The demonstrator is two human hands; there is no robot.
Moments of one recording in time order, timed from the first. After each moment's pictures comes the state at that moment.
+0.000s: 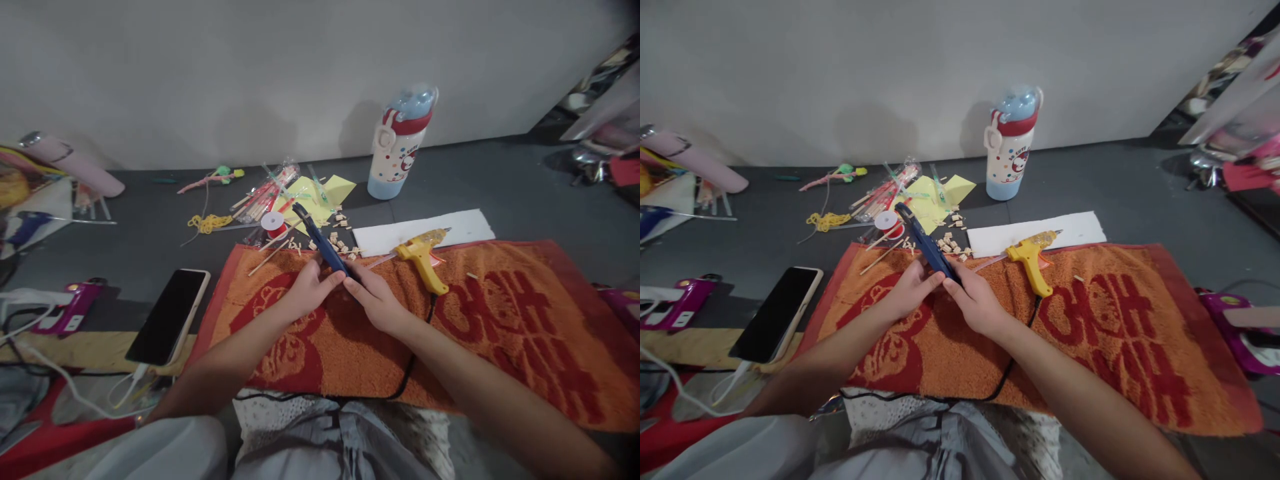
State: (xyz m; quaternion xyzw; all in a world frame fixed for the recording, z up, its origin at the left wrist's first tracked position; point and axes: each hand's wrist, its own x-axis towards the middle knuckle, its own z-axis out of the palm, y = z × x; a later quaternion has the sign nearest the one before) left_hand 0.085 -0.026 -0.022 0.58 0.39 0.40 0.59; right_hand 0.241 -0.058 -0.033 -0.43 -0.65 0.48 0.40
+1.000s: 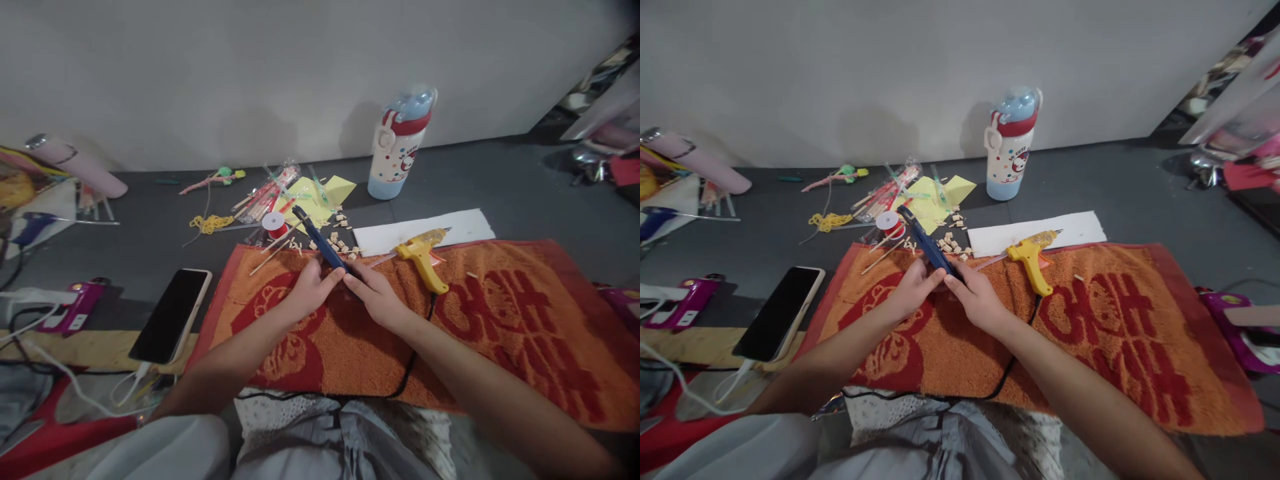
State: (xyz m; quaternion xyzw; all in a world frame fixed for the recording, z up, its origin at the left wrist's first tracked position) left_hand 0.088 -0.031 -0.023 0.54 0.43 0.41 0.60; right_hand 0.240 -0.054 -0.033 -0.44 -0.62 0.51 0.41
